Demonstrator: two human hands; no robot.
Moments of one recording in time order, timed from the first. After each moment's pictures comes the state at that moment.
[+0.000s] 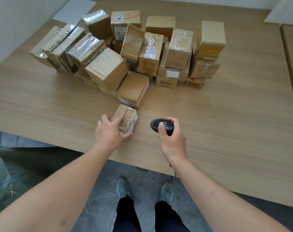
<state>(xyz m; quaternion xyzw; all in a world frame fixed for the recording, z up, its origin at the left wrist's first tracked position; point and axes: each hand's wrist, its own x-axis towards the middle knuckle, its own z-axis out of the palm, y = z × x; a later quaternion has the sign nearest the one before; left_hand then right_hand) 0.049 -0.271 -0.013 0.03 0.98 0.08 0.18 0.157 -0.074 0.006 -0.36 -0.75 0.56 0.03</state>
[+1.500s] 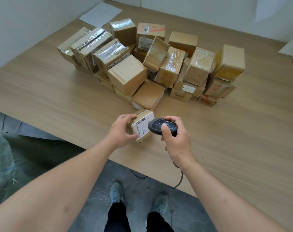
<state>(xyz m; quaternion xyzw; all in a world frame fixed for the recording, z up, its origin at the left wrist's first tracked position) 0.029 -0.297 -0.014 0.07 0.91 0.38 0.18 0.124 -0.085 0.037 -0.20 -0.80 0.57 0.01</state>
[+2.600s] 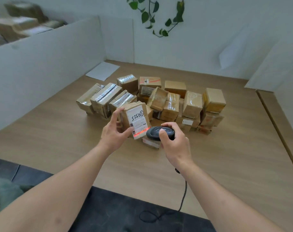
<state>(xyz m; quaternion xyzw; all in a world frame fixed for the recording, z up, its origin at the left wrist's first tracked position) -0.039 -0.376 0.117 0.14 0.88 0.46 0.01 0.082 -0.167 0.145 -0.19 -0.82 0.53 0.12</state>
